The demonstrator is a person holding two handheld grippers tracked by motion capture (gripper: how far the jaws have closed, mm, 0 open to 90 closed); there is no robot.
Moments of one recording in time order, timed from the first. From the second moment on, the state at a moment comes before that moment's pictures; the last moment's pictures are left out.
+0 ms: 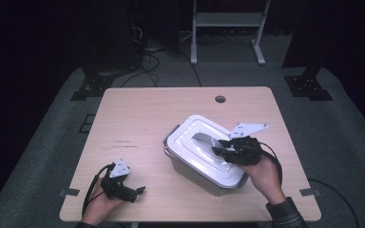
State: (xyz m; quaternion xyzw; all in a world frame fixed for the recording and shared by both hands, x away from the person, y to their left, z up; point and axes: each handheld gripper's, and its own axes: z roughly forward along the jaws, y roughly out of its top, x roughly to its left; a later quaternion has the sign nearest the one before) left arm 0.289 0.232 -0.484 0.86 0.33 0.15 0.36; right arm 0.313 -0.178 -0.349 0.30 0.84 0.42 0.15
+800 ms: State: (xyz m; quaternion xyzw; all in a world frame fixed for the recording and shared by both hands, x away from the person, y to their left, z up) left arm 0.289 0.232 -0.484 0.86 0.33 0.15 0.36; right arm 0.310 -0.167 -0.355 0.28 0.85 0.42 0.15
